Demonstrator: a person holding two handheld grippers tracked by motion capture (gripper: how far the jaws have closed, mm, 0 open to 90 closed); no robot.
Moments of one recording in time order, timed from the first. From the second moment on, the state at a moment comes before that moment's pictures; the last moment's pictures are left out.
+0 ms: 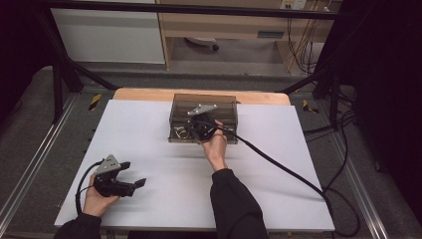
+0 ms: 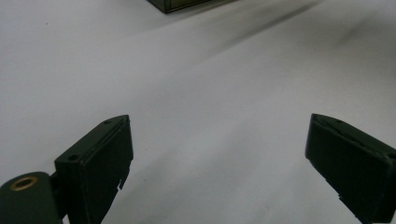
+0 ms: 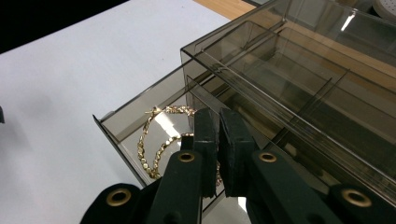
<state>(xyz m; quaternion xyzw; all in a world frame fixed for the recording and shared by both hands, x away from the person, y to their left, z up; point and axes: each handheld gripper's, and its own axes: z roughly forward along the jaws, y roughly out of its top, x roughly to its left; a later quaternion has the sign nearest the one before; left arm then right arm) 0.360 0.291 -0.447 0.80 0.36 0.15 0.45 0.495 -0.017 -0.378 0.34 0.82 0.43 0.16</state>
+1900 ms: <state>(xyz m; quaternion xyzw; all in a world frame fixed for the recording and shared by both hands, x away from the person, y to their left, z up) 0.361 0.290 -0.449 0.81 0.36 0.15 0.44 0.406 -0.185 -0.373 0.37 0.77 0.50 0.15</state>
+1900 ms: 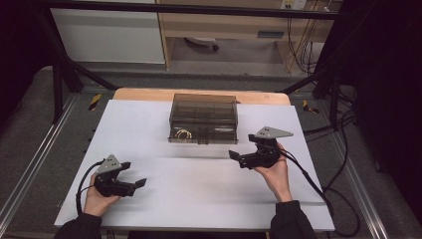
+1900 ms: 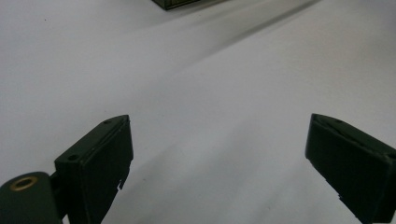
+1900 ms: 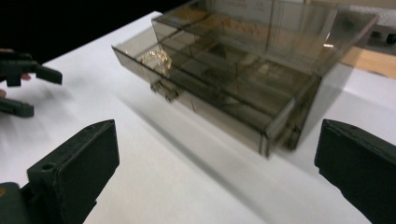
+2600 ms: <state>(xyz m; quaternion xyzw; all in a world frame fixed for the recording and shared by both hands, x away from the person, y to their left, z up) 0.361 0.288 -0.450 0.81 0.36 0.15 0.44 0.376 -0.244 -0.433 0.37 0.78 0.49 0.12</state>
